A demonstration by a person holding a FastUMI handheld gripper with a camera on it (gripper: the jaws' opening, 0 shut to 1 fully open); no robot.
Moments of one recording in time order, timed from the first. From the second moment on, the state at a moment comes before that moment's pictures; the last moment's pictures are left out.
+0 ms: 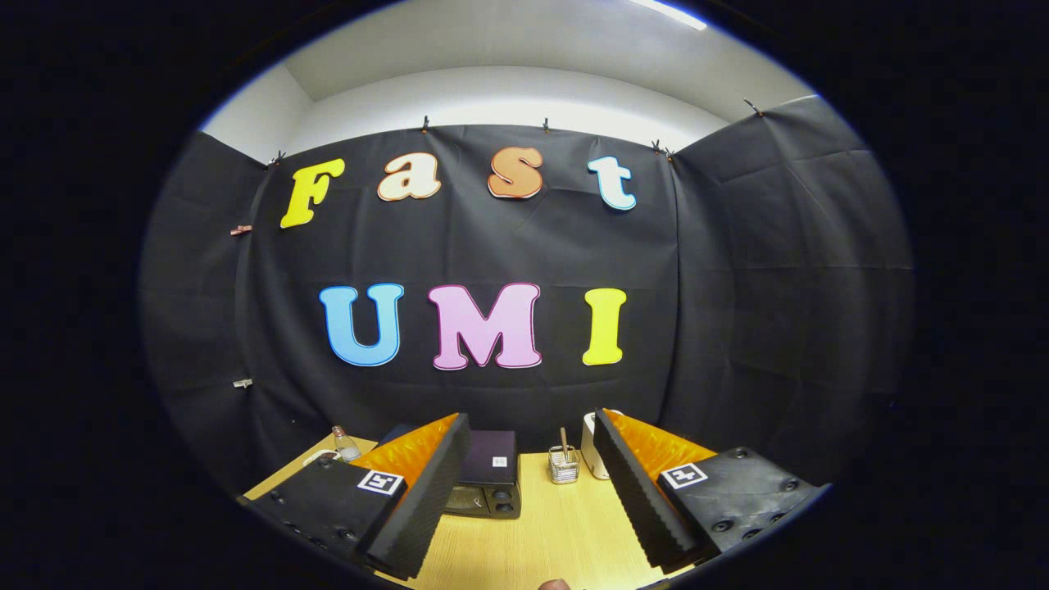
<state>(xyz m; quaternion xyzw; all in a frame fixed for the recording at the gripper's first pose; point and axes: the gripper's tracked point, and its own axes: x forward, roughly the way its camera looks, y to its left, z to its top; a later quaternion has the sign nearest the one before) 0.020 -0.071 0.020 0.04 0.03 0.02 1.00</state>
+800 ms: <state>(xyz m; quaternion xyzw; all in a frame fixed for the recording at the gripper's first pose) 0.027 -0.077 0.025 0.03 0.01 0.02 1.00</state>
